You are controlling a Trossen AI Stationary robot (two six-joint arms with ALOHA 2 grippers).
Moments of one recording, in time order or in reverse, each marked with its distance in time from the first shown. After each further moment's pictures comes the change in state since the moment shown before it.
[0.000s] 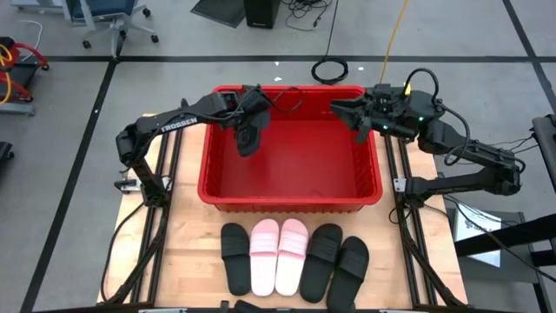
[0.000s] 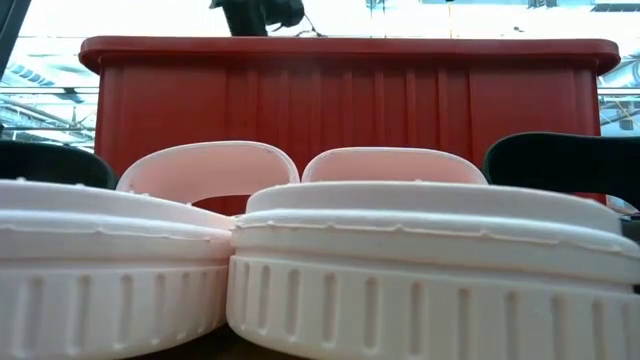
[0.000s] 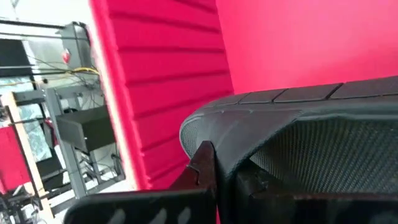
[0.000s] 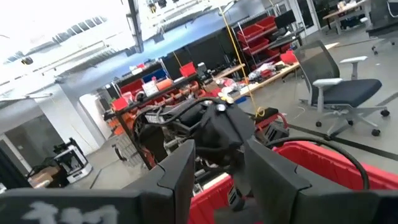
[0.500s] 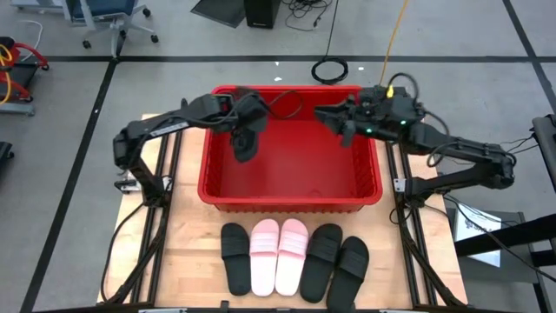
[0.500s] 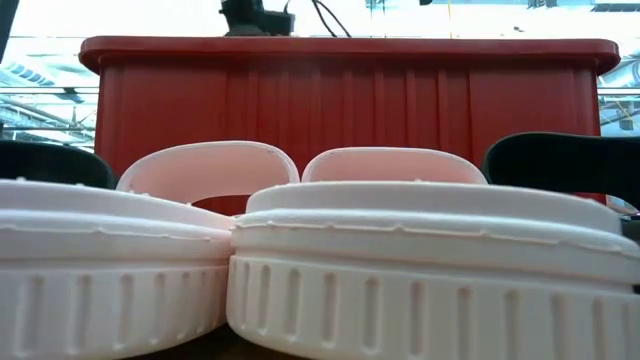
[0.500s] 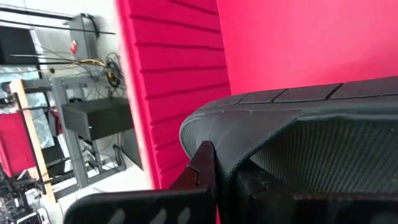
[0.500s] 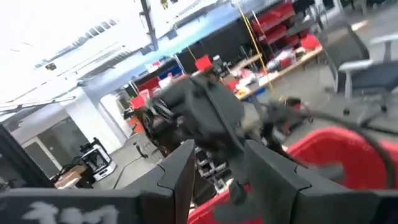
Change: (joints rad) left arm -0.100 -0.039 0.125 -0.195 -0.071 -0.140; right arm 0.057 0.109 0.000 0.134 0.000 0.061
